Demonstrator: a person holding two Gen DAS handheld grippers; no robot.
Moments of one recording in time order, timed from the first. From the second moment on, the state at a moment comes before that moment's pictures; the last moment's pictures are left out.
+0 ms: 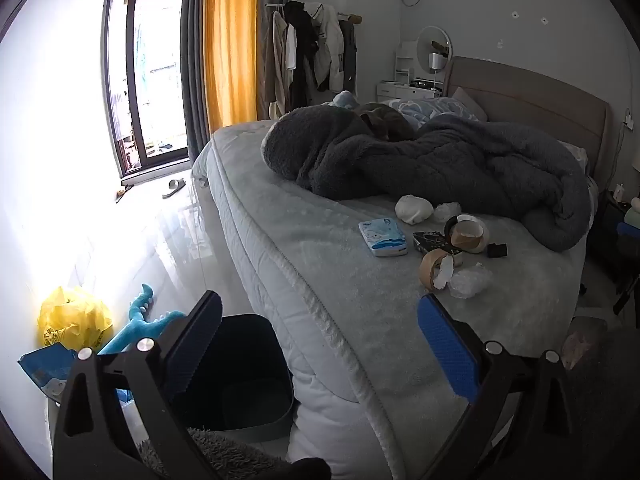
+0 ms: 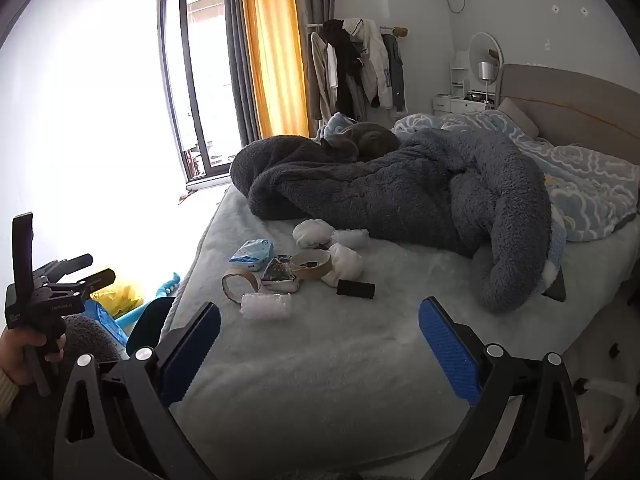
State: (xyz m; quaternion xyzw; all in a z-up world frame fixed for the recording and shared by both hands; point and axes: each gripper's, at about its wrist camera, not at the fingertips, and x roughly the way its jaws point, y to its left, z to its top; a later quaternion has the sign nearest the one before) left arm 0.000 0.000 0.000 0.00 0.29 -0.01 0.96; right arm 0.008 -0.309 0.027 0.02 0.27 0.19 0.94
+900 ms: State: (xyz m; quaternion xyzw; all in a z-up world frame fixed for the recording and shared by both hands) left arm 0.001 -0.001 -0.001 0.00 0.29 0.00 0.96; right arm 0.008 -0.308 0.027 0.02 0.27 0.19 0.94
